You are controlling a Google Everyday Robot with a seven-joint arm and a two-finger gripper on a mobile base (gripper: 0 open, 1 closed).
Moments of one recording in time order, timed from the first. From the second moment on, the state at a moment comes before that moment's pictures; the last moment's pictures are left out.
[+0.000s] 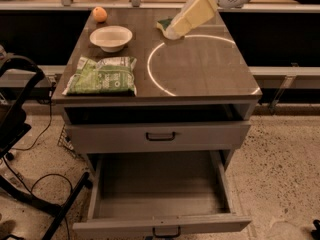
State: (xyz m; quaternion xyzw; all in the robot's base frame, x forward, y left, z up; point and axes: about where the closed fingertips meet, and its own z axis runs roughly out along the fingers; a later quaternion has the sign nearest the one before) arm 0.624 -0.052 1.054 -0.56 0.65 0.12 0.49
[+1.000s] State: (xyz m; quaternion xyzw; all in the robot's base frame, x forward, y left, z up) arm 0.649 0.075 0.948 -0.62 0.64 0.19 0.41
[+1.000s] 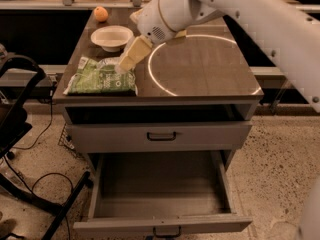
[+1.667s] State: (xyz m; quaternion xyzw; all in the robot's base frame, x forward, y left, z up) arm 0.654 0.135 0.871 -0.63 0.64 0.24 0.36
